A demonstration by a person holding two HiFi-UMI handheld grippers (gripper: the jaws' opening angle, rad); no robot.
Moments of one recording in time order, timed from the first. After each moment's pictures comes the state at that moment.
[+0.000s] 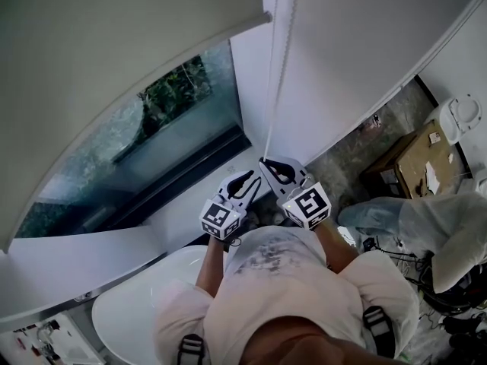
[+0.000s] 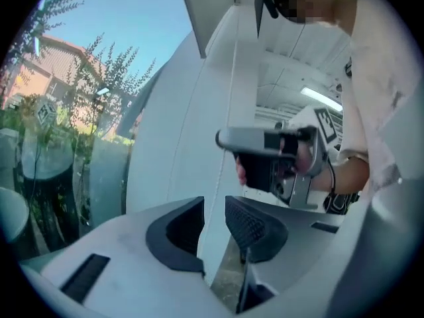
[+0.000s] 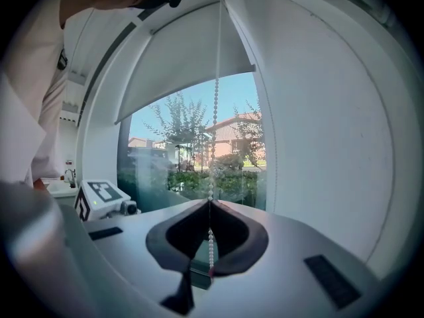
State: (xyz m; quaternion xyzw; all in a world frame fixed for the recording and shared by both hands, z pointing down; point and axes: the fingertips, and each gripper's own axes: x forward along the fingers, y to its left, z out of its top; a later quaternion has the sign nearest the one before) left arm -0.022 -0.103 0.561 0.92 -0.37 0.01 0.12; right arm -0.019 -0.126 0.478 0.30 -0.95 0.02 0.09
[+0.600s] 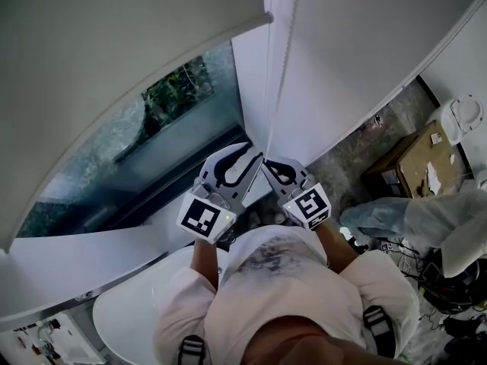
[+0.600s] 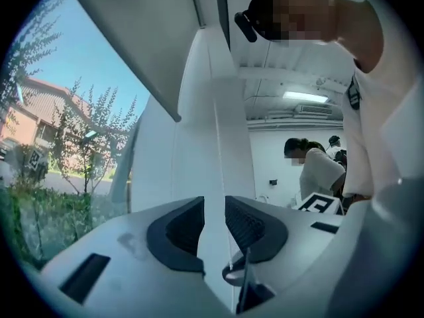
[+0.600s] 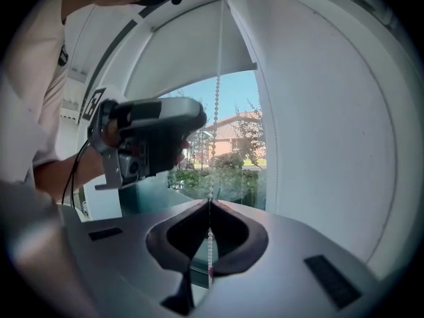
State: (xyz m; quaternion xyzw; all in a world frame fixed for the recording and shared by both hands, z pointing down) left arm -0.030 -0.122 0.367 0.92 -0.38 -0.03 -0.01; right arm -0.020 -0.126 0.481 0.30 -0.95 0.02 0.09
